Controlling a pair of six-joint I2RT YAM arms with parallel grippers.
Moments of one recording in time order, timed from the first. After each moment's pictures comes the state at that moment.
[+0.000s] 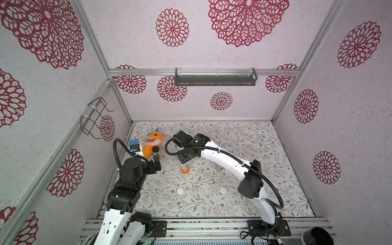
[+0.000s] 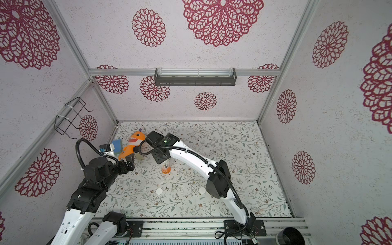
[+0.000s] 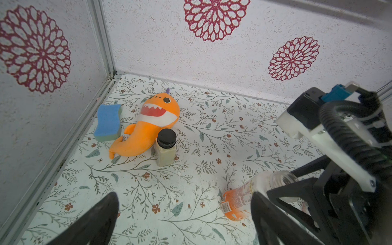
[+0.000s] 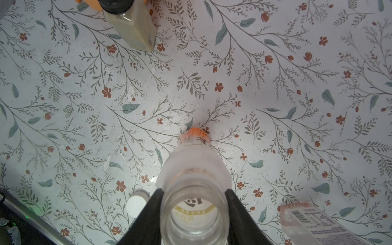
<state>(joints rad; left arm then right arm) -0.19 0.64 0.77 -0.55 -0.19 -0.27 0.96 2.22 2.30 -1.18 0.15 0.29</state>
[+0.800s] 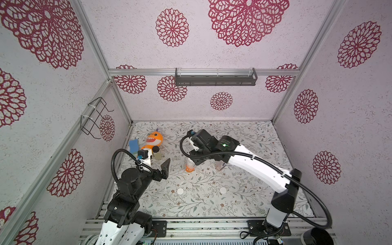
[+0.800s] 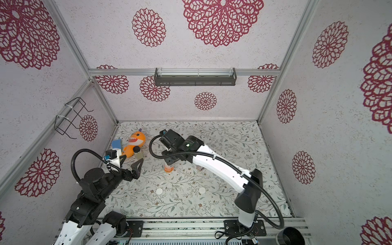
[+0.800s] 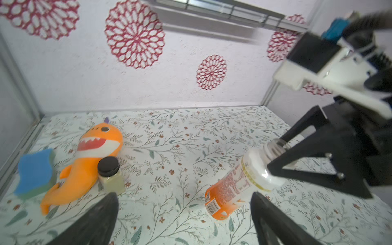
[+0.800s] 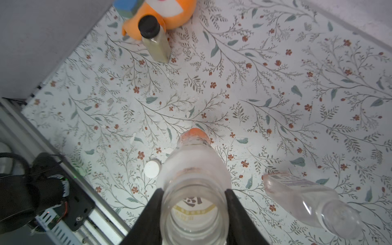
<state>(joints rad) -0.33 0.47 0.67 -0.38 0.07 -0.13 0.95 1.69 1.84 -1.01 0.11 0.30</state>
